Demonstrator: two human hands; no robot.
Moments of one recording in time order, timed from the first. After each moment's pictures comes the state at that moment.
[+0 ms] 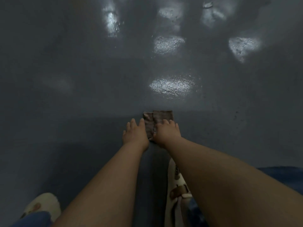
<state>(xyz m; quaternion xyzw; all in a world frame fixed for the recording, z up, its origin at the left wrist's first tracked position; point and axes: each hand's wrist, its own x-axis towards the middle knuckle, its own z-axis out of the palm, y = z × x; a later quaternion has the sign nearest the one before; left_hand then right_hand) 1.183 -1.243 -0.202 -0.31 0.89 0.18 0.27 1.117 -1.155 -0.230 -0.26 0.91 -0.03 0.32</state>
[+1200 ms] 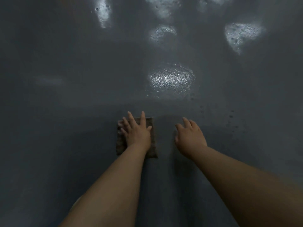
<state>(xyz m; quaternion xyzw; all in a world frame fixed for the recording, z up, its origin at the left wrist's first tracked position) 1.077 -1.188 -0.293 -0.35 0.89 0.19 0.20 1.018 -1.041 -0.268 -0.24 0.93 -0.03 0.29</state>
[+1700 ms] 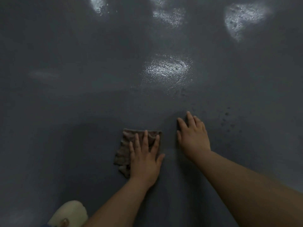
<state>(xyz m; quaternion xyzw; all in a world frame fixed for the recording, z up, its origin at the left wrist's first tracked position) 1.118 -1.119 -0.345 -0.18 0.96 0.12 0.16 0.988 -1.002 -0.304 -0.21 0.94 -0.03 0.26</state>
